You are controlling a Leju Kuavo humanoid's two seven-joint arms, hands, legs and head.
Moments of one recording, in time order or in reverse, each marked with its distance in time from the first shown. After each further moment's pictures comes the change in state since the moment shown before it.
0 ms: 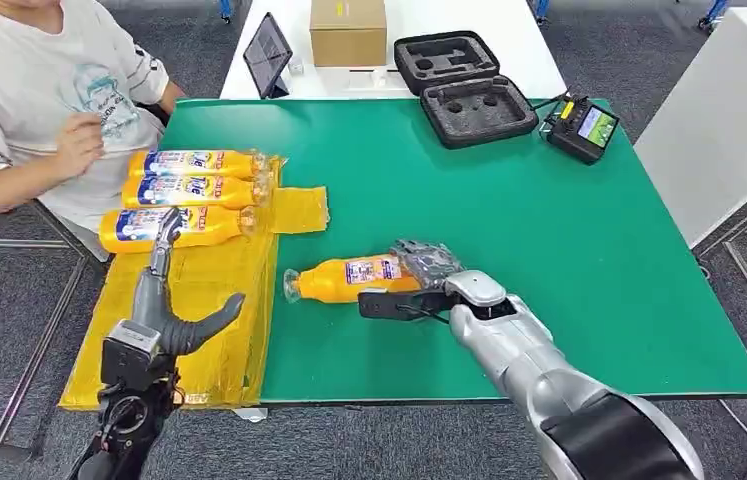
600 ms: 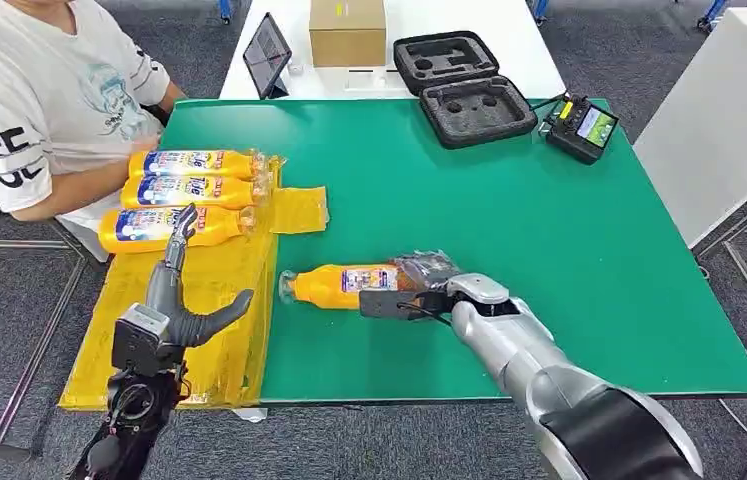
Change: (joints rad) left arm -0.051 -0.014 0.001 0.087 0.020 -0.058 0.000; right arm -0.016 0.008 -0.031 0.058 -0.073 0.067 -0.084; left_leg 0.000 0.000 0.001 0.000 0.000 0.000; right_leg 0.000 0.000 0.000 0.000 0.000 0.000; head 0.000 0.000
